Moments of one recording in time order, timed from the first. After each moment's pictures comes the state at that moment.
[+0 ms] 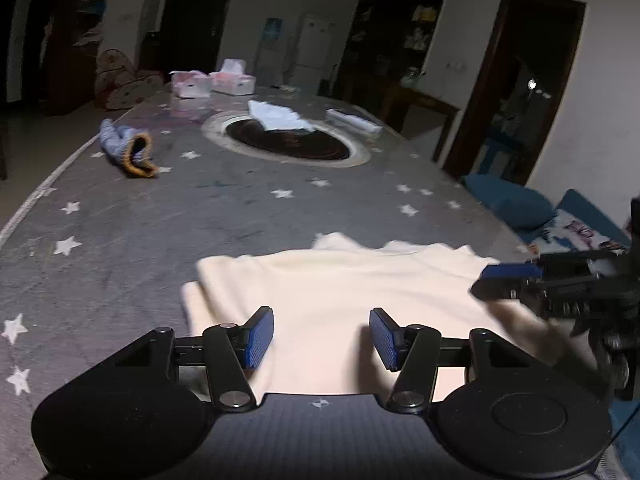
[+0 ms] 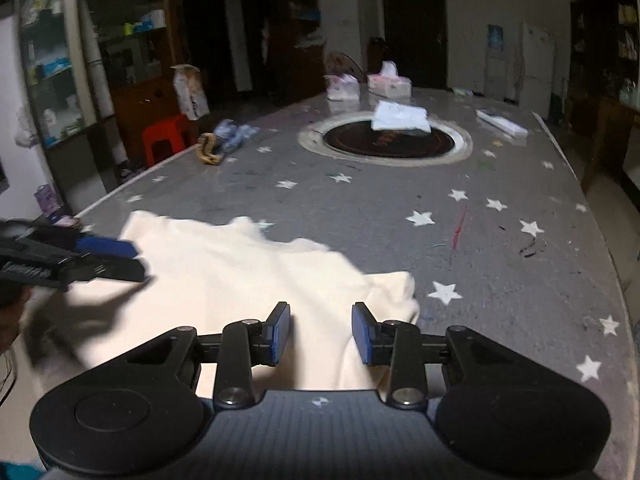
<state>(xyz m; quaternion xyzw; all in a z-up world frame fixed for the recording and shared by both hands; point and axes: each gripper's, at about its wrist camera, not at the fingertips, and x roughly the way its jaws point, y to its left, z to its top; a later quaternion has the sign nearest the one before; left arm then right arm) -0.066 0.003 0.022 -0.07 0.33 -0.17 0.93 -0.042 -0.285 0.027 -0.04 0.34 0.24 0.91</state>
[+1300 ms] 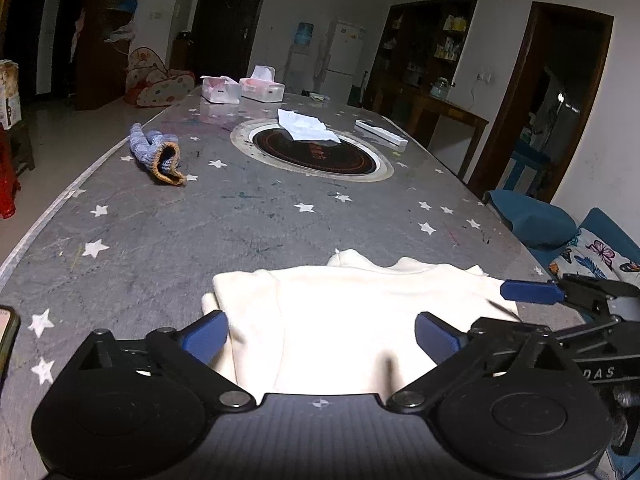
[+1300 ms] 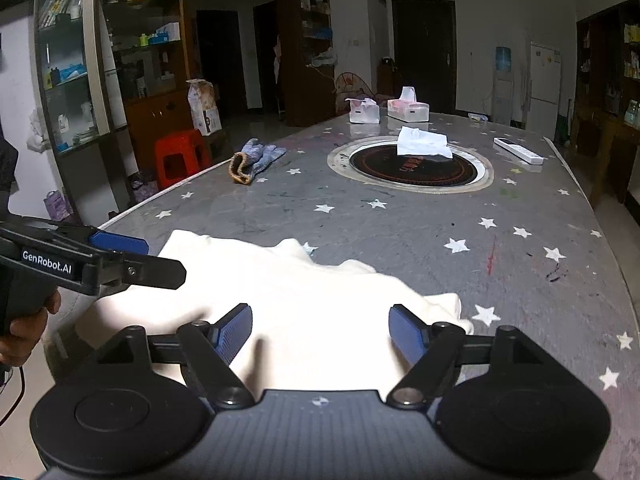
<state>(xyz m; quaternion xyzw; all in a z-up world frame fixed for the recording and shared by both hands) -0.075 -0.002 0.041 -0.08 0.32 -0.12 0.94 -0.076 -0.254 0.043 -0.04 0.30 0.26 0.92</state>
